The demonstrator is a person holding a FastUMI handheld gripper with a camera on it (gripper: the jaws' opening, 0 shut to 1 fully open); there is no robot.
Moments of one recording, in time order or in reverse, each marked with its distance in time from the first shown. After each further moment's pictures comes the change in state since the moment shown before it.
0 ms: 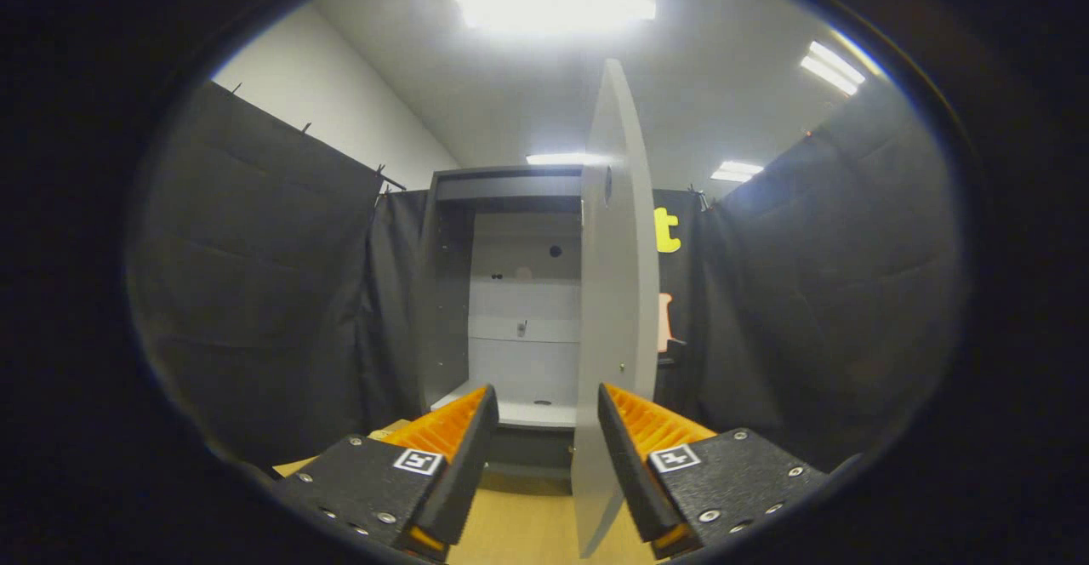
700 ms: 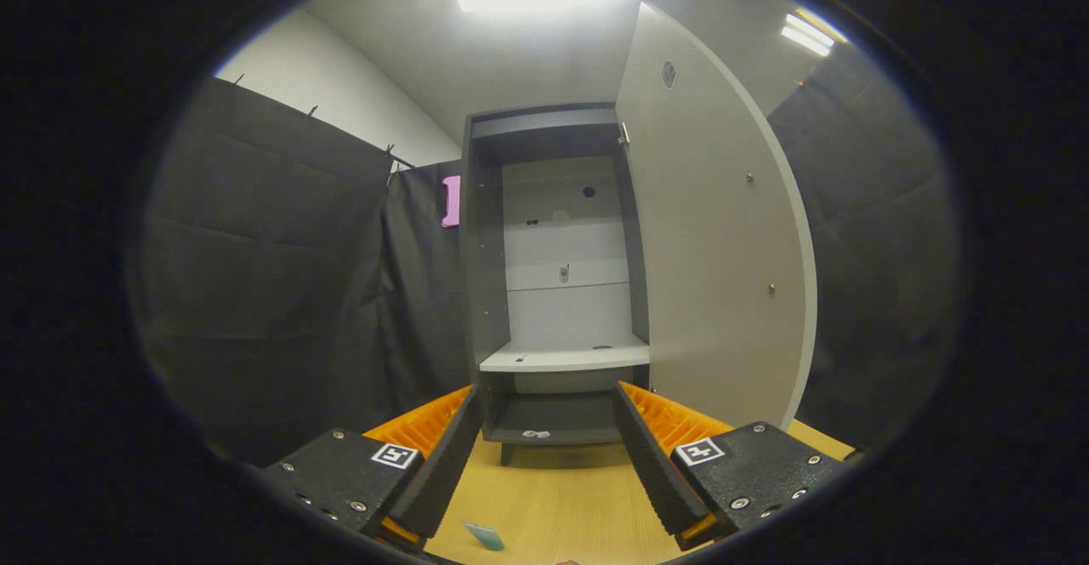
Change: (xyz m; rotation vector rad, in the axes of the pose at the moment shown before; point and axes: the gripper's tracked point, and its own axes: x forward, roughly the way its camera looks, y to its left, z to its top) arm 0.018 0.113 -0.161 0.100 0.098 0.043
